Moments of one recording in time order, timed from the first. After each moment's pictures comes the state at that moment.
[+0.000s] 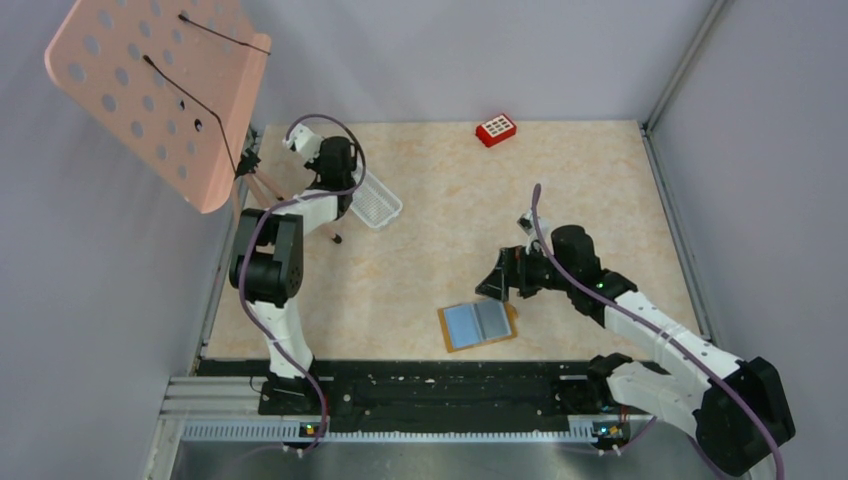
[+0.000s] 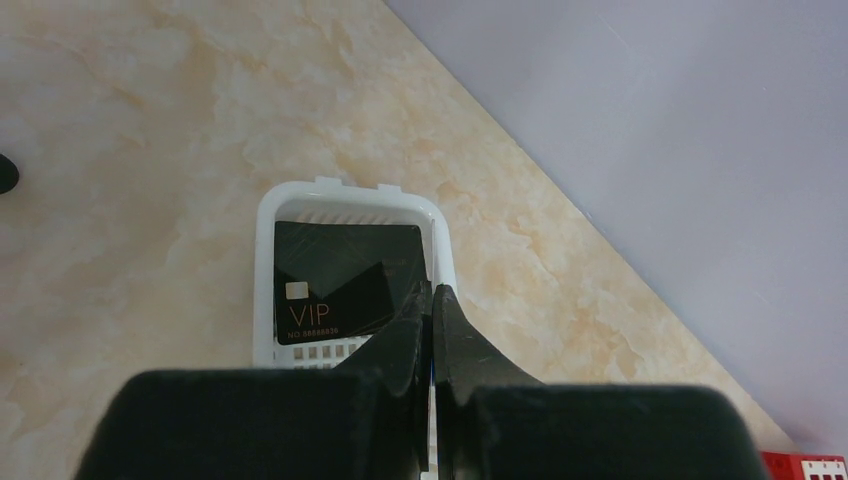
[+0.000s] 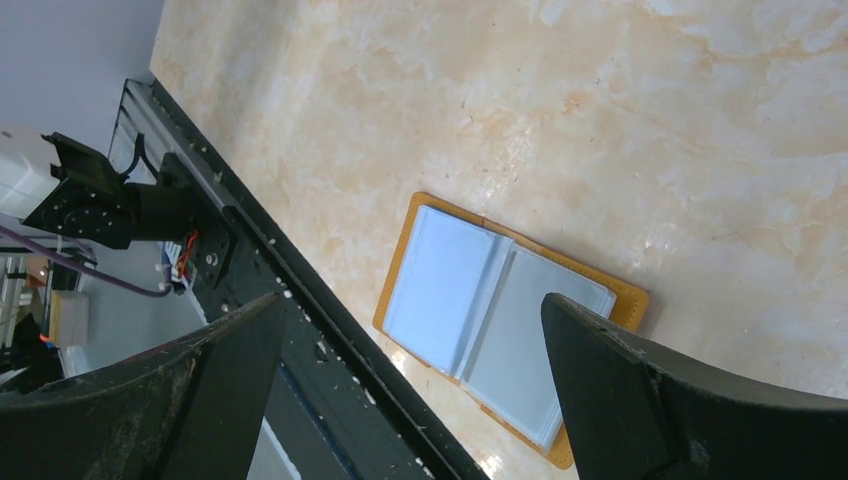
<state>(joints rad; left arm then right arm) -0.18 1.94 1.25 0.38 -0.59 -0.76 0.49 0.97 0.54 -0.15 -0.50 0.45</state>
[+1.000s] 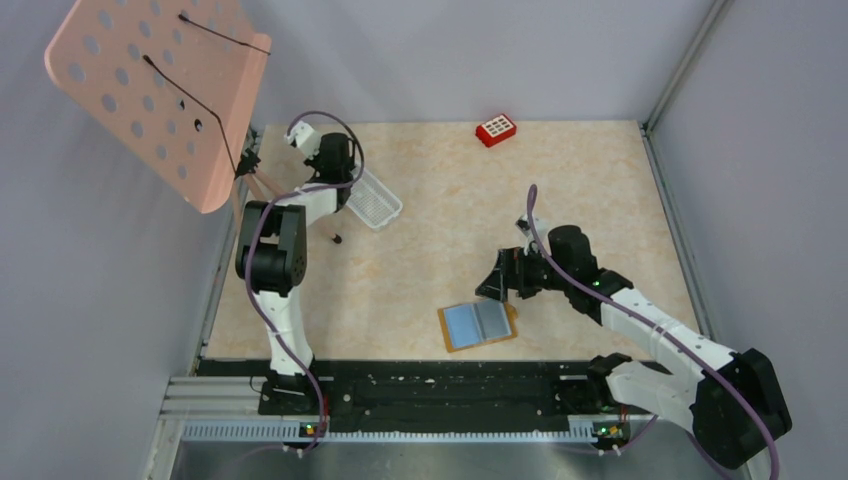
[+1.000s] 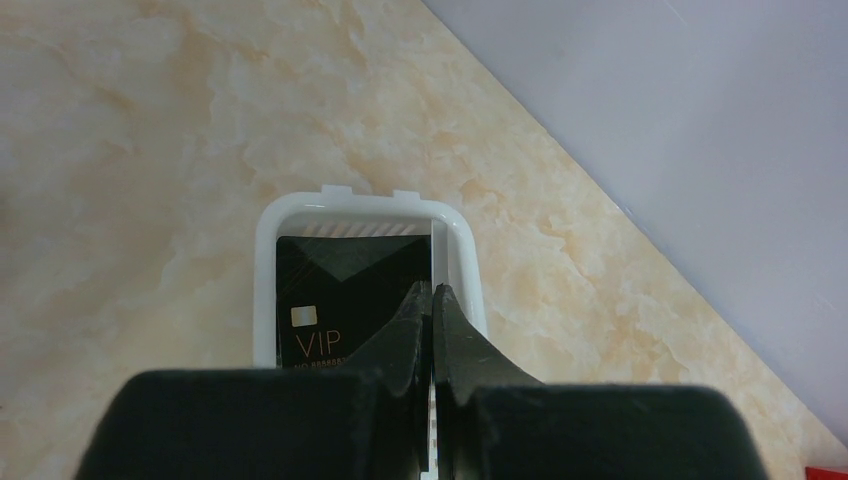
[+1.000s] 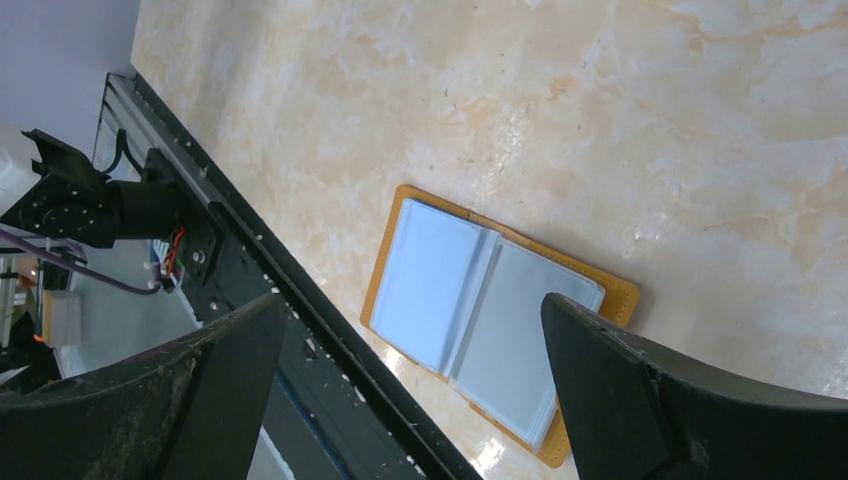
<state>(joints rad) -0.14 2.04 1.35 0.33 -0.55 -0.73 0.49 1.02 0.54 -0.14 -0.50 0.44</state>
